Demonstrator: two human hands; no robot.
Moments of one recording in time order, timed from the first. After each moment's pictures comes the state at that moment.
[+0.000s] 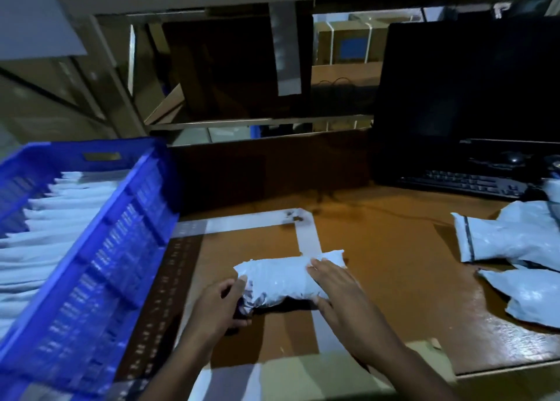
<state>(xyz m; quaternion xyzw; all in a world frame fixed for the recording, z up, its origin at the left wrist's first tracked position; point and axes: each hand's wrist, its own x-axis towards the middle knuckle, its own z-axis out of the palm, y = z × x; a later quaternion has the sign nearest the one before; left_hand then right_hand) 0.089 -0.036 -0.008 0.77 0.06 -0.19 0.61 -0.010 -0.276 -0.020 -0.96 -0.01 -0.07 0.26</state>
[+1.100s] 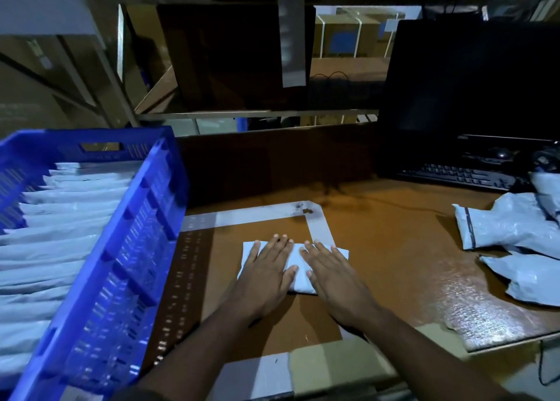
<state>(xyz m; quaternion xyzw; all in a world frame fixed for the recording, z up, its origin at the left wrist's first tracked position) 0.140 -0.064 -0.043 0.91 -0.40 -0.05 0.13 0.040 -0.243 -0.041 -0.99 -0.02 -0.05 0.10</state>
